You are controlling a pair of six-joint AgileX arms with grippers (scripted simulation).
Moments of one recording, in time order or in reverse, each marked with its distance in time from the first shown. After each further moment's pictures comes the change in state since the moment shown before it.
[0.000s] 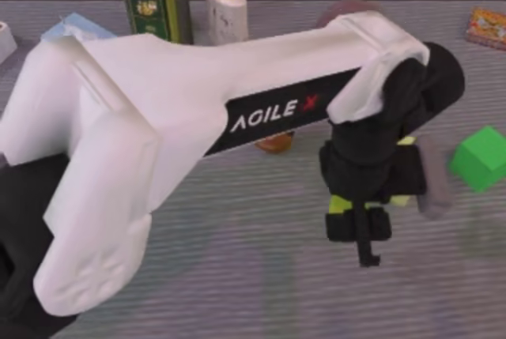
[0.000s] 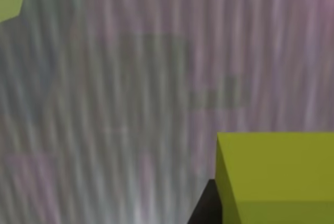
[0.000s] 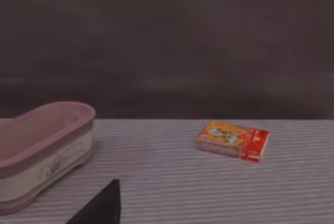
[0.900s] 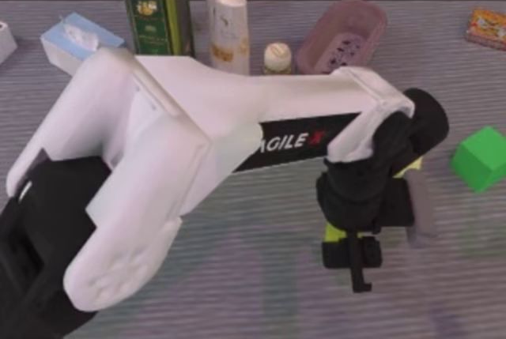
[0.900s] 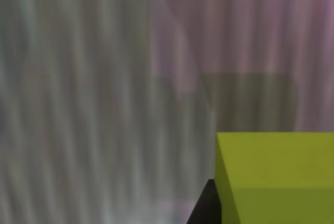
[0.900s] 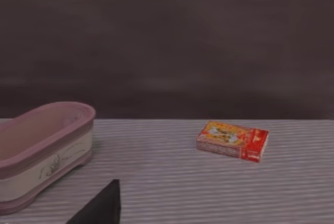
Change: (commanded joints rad) left arm -0.007 0.062 -0.125 0.187 0.000 0.000; right arm 0.000 0.000 0.000 0.000 0.000 0.000
